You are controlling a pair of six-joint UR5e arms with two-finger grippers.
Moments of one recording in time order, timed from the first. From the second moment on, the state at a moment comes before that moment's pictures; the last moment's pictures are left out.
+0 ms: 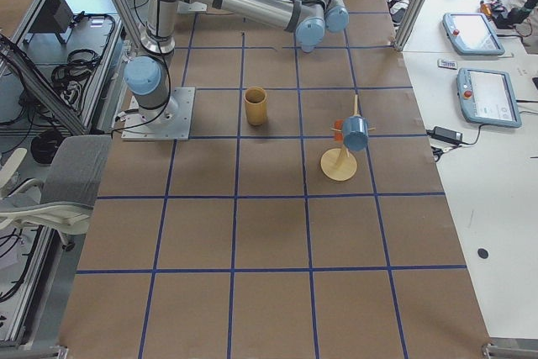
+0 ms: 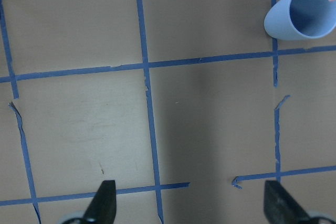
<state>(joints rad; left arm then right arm) -1.63 -1.53 -1.64 -1.52 1.53 0.02 1.51 -1.17 1.50 -1.28 -0.17 1.02</state>
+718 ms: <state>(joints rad) -1.63 -1.53 -1.64 -1.52 1.54 0.02 1.51 -1.16 1.53 -1.32 -0.18 1.02</state>
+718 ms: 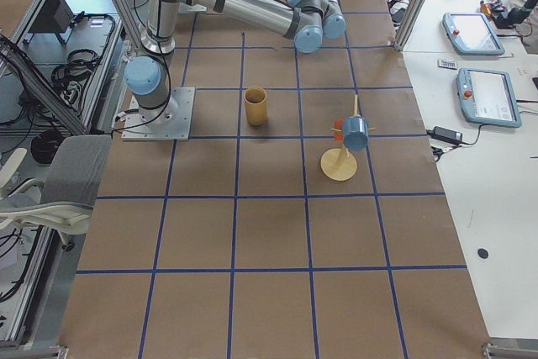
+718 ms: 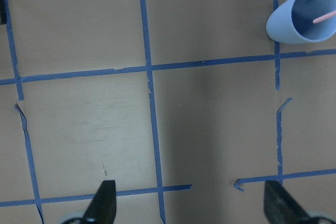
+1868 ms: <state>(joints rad) -1.62 -1.52 -1.64 -1.52 1.53 0.02 1.48 -1.32 1.48 -1.48 -0.76 1.14</state>
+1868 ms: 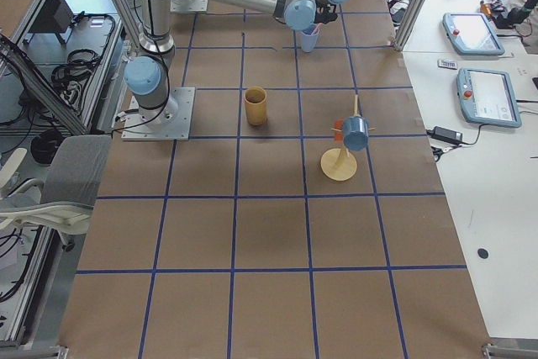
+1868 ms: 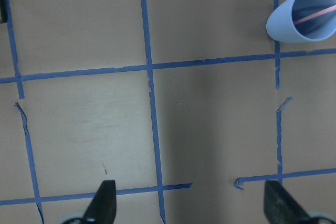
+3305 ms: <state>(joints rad) -1.62 -1.52 -1.64 -1.52 1.54 0.02 1.59 -1.58 1.56 -1.51 -1.59 0.31</state>
